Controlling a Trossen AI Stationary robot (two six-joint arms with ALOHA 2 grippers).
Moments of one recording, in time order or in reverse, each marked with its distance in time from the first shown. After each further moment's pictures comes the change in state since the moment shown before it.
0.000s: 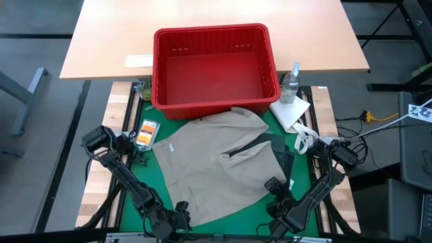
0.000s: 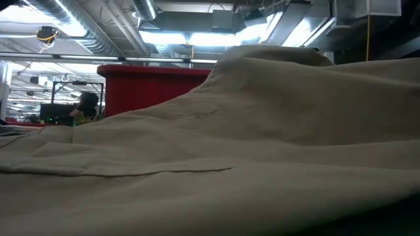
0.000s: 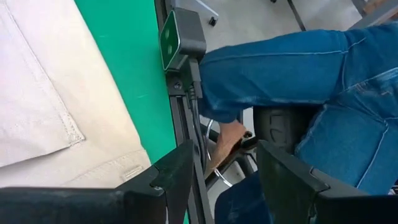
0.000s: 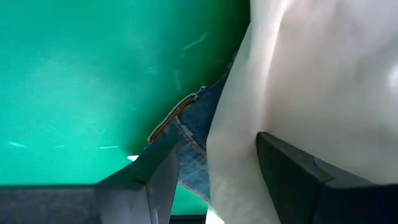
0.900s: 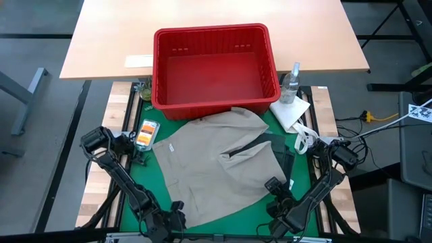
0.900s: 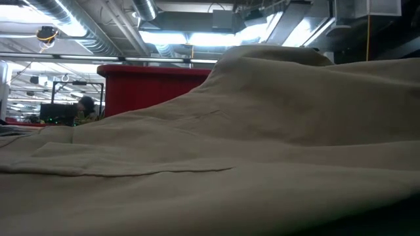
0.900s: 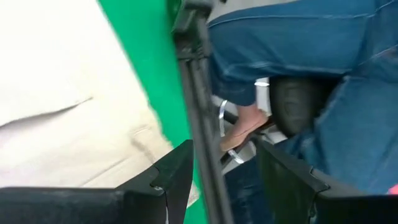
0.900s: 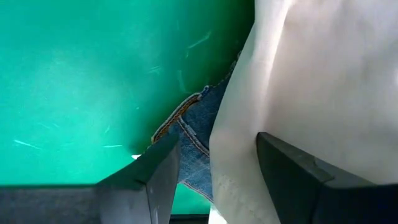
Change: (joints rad) left arm -0.042 0.000 0.000 -0.101 -0.019 -0.005; right arm 0.000 0.000 0.000 0.001 -0.014 0.001
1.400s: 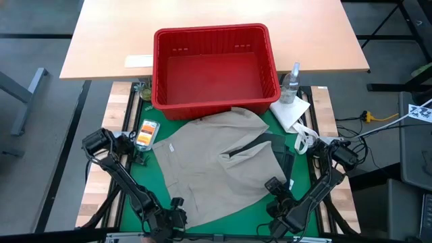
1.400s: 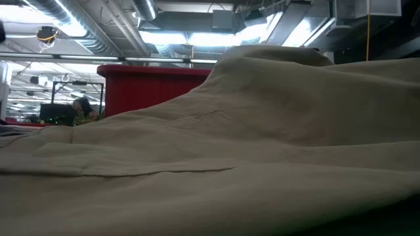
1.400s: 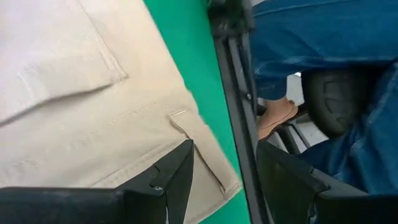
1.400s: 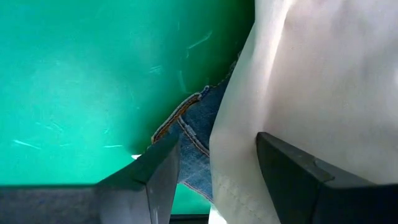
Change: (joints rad) left arm 0.006 0.031 0.000 -0.077 -0.044 0.007; right arm 0.000 0.000 0.000 0.000 0.000 0.000
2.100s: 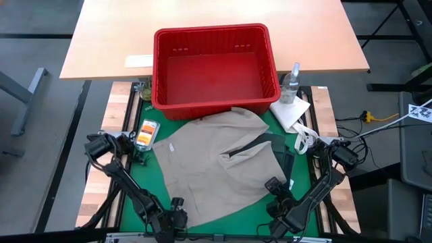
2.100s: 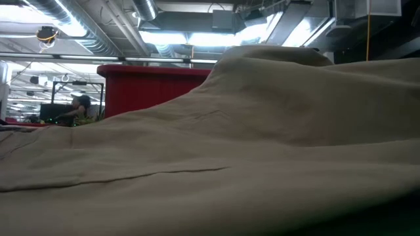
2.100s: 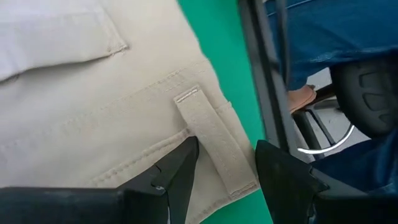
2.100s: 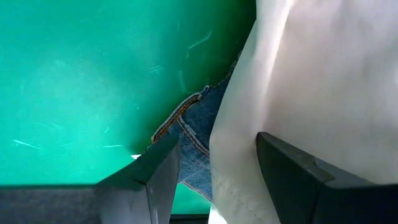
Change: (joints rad) left arm -0.002 0.088 0.005 -0.053 0.013 -0.027; right arm 0.000 0.000 0.000 -0.001 0.000 0.000
